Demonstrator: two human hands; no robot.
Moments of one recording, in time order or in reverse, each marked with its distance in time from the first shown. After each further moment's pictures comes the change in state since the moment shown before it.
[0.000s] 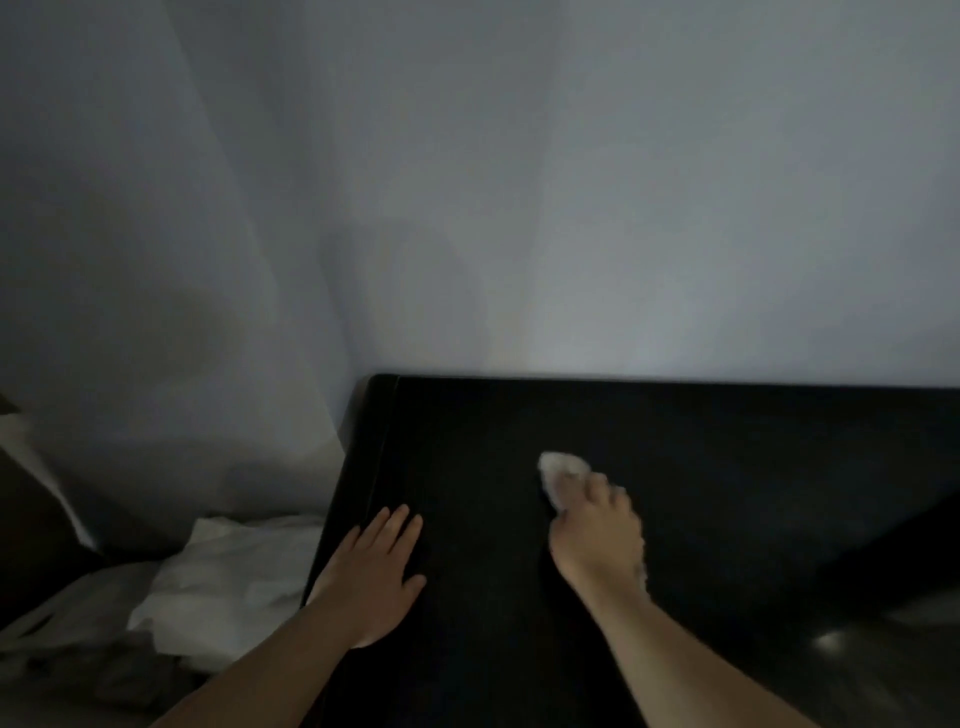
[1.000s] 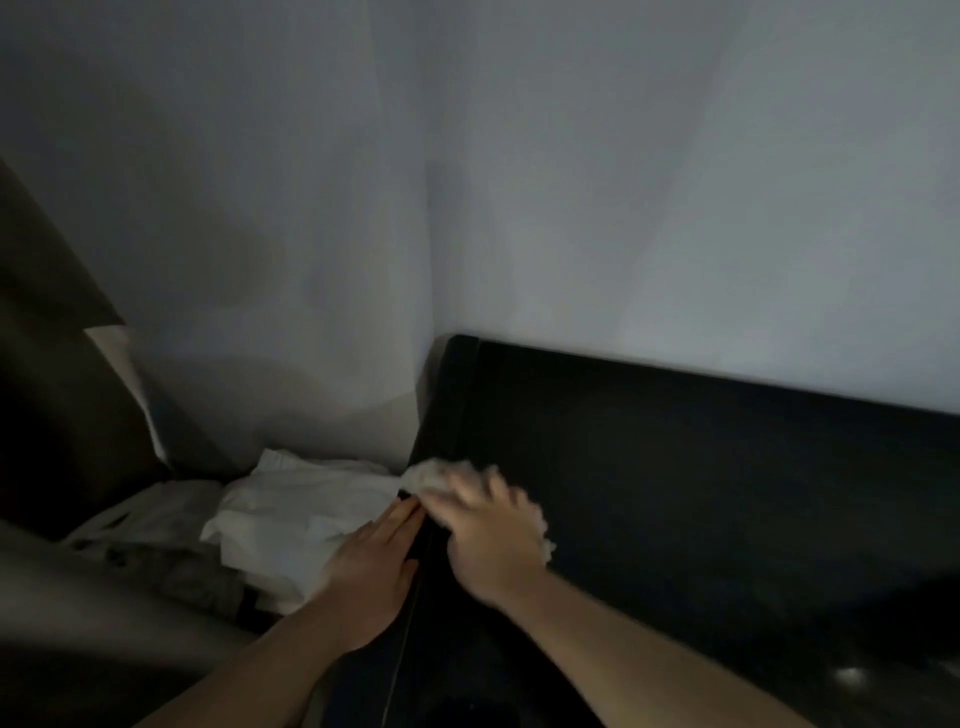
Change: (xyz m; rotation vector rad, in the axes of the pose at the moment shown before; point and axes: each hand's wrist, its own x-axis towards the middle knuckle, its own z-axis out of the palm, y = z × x) left_hand -0.044 -0.066 0.046 -0.307 0.180 0.017; right_hand -0.051 -0.134 0.051 0.003 -0.022 -0.734
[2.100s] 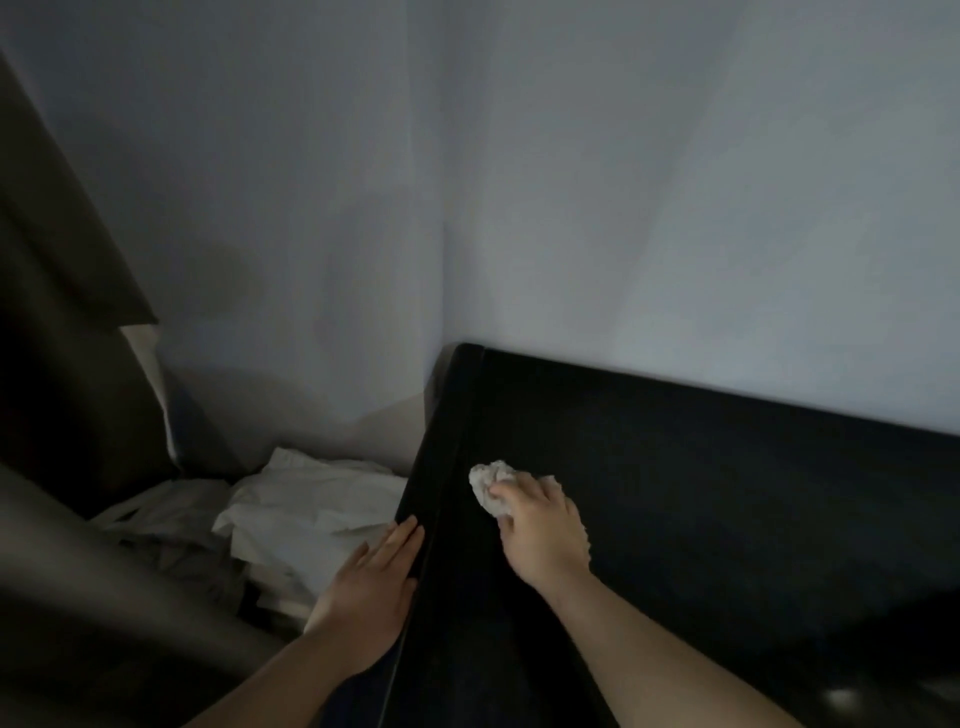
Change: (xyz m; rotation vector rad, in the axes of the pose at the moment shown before) left_hand -0.044 0.020 0.003 -0.013 -0.042 -0.078; right_hand -0.030 0.030 -0.007 0.088 0.021 0.201
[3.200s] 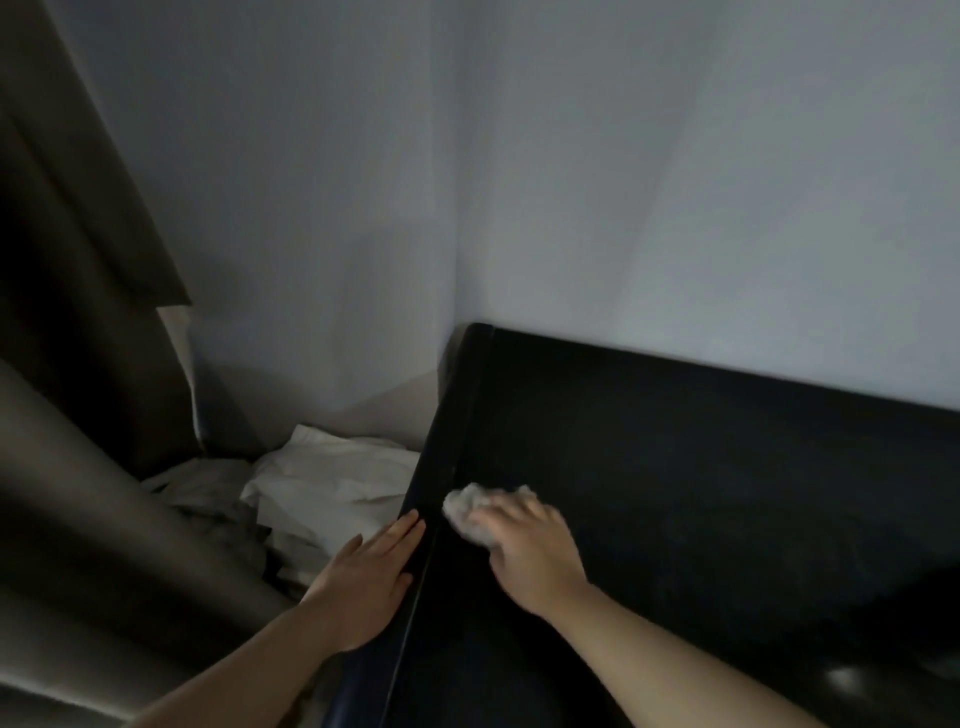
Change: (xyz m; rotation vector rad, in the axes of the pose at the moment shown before) left_hand -0.050 -0.013 0.006 0.054 -0.117 0.045; right_hand -0.069 -0.028 -0.002 -0.010 -0.129 -0.203
